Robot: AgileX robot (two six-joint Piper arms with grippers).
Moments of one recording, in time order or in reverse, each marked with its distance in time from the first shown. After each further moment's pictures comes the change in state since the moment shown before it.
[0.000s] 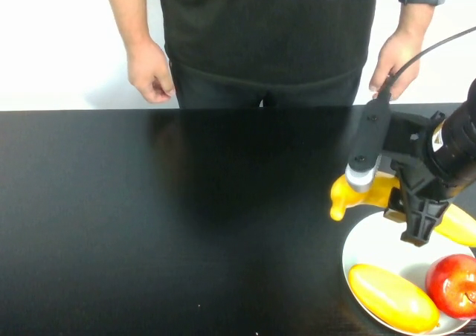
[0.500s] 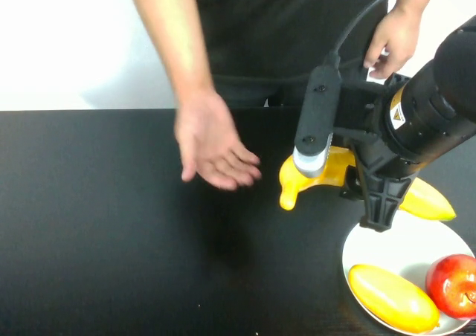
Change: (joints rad) right arm 0.215 -0.023 -0.220 -0.080 0.163 0.112; left arm 0.000 0.000 0.000 0.000 0.000 0.000
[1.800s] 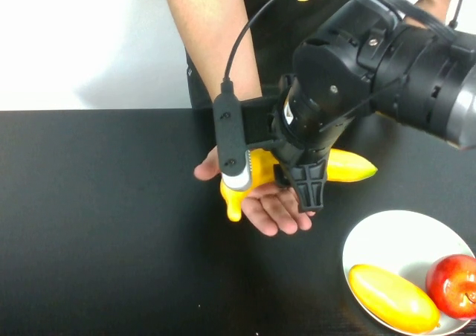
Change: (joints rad) right arm 0.085 0.304 -0.256 -0.061 -0.002 -0.252; left arm 0.000 0.000 0.000 0.000 0.000 0.002
